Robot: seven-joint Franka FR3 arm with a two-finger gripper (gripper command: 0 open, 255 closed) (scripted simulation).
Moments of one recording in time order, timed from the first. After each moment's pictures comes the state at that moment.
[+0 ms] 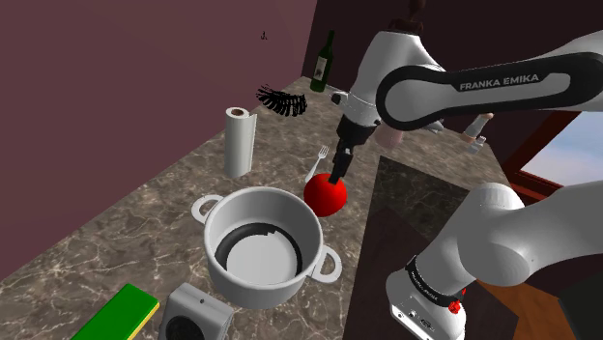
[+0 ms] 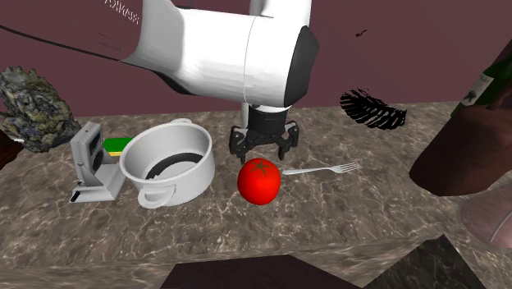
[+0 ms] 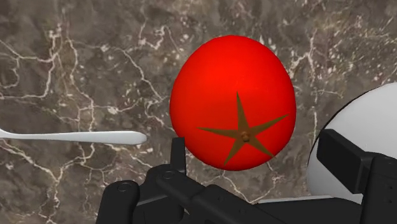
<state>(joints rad) 0.26 -0.64 0.00 -2.73 0.07 2.11 -0.43</state>
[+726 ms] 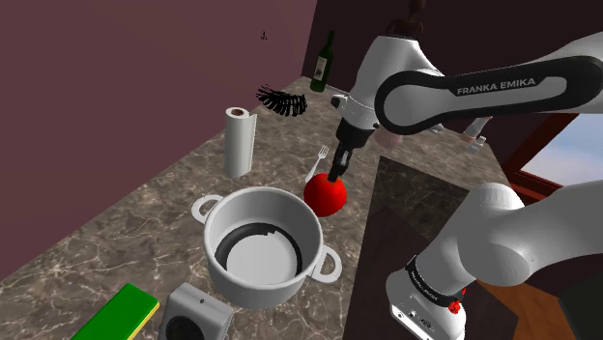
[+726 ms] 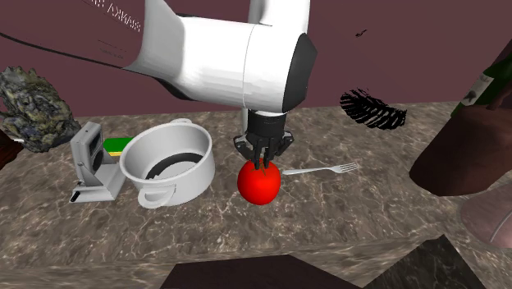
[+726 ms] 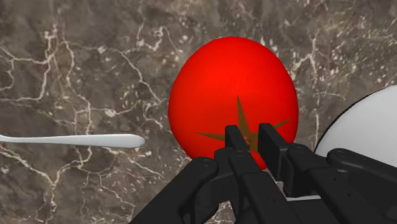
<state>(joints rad) 0.26 -0.64 0.00 -2.75 0.07 2.14 -0.43</state>
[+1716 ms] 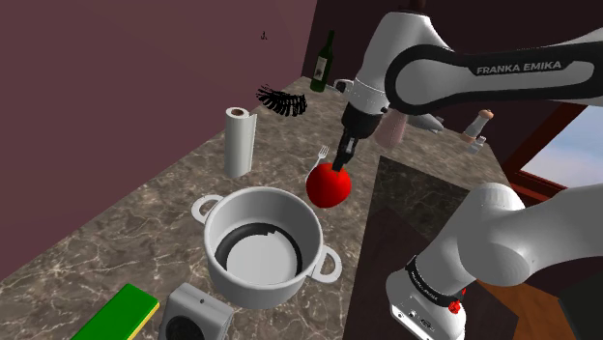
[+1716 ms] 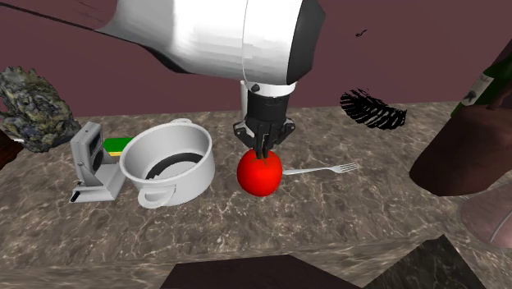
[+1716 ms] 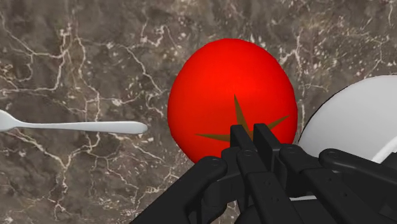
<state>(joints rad) 0.26 -0.68 0.00 -2.68 0.07 2.02 -0.42</state>
